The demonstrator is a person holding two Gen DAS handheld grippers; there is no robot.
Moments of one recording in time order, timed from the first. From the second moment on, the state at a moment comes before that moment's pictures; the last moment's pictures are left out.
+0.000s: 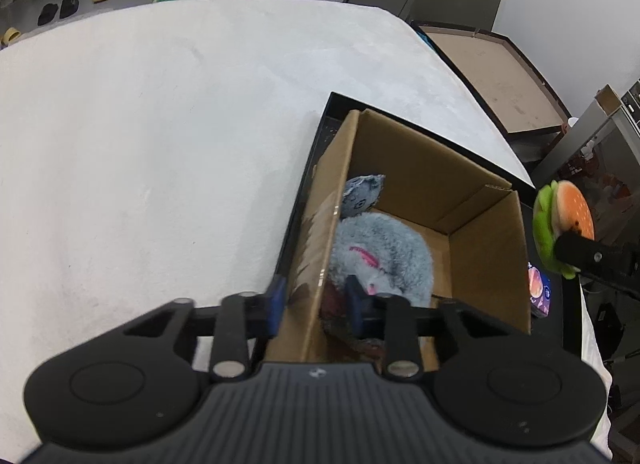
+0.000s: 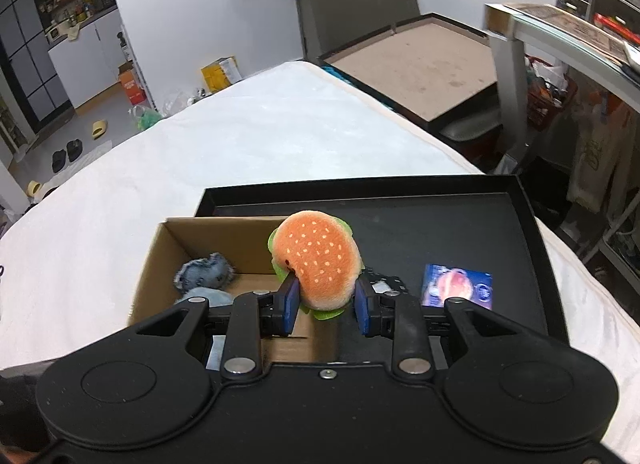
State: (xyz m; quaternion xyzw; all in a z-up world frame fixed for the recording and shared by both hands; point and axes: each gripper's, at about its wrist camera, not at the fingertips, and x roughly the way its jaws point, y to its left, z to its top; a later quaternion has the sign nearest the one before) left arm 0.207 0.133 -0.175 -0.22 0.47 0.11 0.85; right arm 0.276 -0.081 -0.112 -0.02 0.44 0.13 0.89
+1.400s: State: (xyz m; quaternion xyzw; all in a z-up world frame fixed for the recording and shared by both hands) left arm 0.206 0.127 -0.162 -0.21 0.46 0.12 0.86; right arm 0.272 -0.123 -0.131 0.01 0.45 0.10 0.89
